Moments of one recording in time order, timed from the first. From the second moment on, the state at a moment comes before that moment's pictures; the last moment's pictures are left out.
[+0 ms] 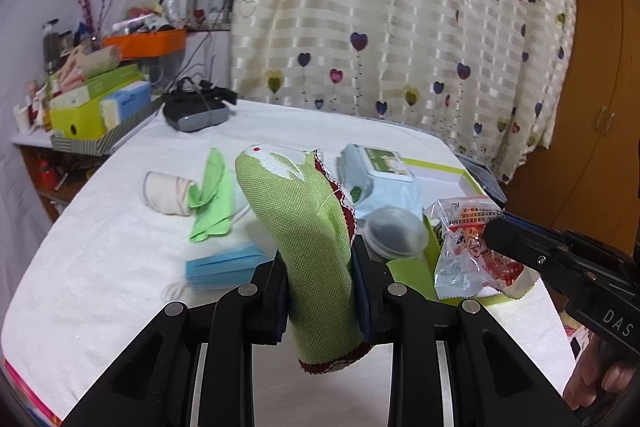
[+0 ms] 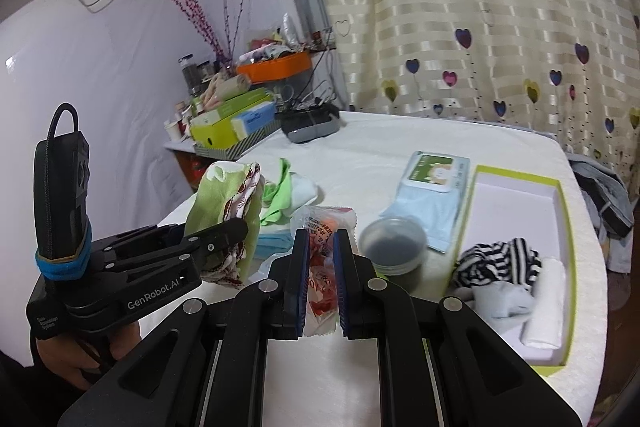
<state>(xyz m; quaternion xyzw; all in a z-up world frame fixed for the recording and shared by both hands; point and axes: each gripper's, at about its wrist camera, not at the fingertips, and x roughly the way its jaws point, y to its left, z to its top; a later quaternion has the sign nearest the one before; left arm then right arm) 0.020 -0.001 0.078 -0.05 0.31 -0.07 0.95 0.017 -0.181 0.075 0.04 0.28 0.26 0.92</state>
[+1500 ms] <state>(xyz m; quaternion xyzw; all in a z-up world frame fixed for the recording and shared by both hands) 0.085 -0.146 0.093 0.01 0.32 -0.20 0.93 0.058 -0.341 0.066 0.12 0.27 0.11 0.95</state>
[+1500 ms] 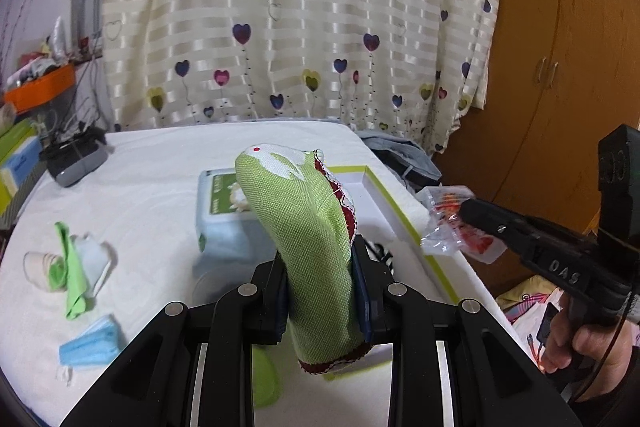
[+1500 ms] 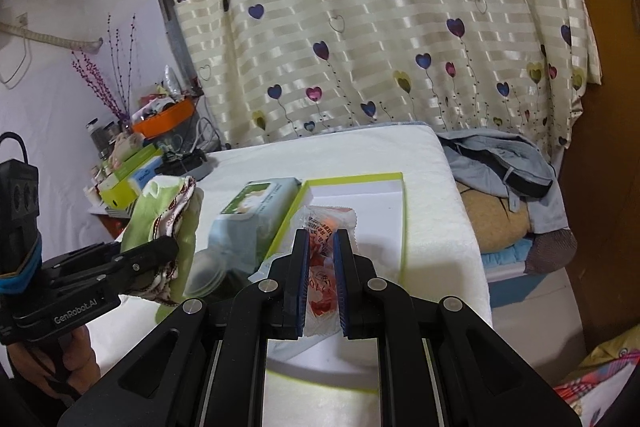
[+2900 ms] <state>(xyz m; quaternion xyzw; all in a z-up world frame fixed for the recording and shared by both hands) 0.171 -0.218 0.035 0.04 0.40 -0.22 0.89 0.131 -0.363 0.020 0.11 0.33 0.08 0.93</state>
